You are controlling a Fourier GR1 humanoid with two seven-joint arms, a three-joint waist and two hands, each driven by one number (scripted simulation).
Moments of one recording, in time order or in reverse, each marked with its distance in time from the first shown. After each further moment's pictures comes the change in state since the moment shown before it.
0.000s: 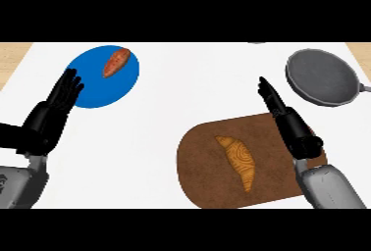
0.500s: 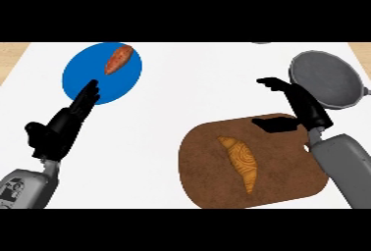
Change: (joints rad) left arm 0.009 -0.006 -0.096 -0.014 -0.095 0.004 0.108; right arm -0.216 -0.189 0.092 0.174 0.298 0.001 0.310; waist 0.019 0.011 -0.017
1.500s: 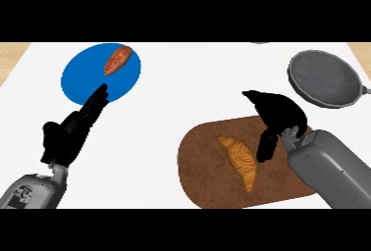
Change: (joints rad) left arm 0.023 -0.051 -0.019 -0.093 -0.072 0.022 0.144; right arm -0.114 0.005 0.208 -0.220 0.181 0.455 0.634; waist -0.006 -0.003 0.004
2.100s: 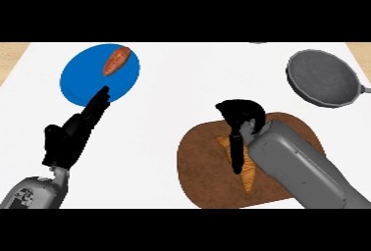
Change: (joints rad) left arm 0.017 -0.016 0.003 -0.014 -0.013 -0.010 0.004; right arm -0.145 0.190 0.053 0.144 -0.194 0.233 0.226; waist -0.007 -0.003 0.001
